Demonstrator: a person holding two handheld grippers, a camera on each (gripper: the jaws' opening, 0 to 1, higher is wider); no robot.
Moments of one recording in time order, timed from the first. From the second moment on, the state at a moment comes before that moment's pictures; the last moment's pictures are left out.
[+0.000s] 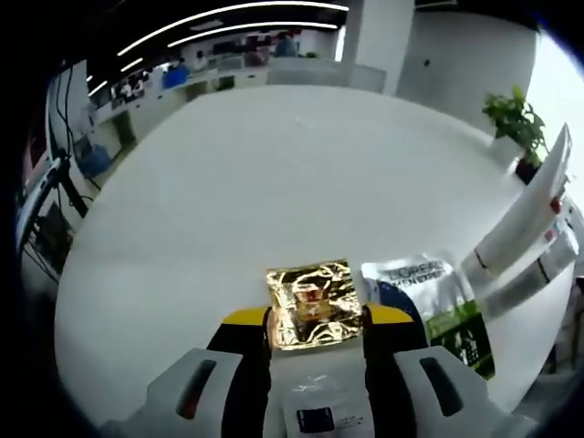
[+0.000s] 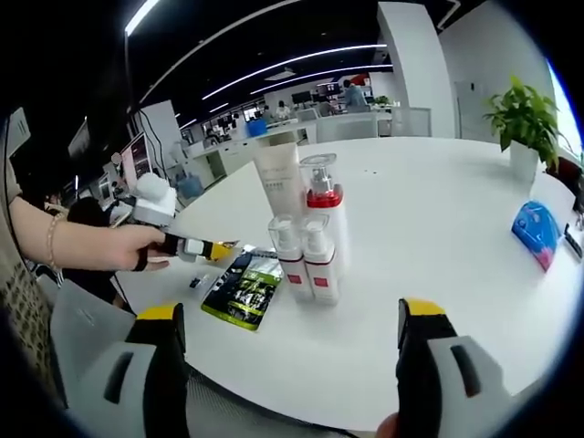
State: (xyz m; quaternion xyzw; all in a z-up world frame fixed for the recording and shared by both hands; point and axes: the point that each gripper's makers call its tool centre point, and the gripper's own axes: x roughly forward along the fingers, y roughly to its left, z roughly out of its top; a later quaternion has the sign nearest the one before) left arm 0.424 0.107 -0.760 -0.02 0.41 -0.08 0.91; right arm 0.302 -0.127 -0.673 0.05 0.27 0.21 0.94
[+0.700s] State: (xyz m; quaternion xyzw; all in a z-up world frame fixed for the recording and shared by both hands) left arm 0.432 0.111 -0.782 -0.02 0.42 -0.08 0.90; right arm 0.301 -0.126 -0.675 0.04 0.27 0.22 0.94
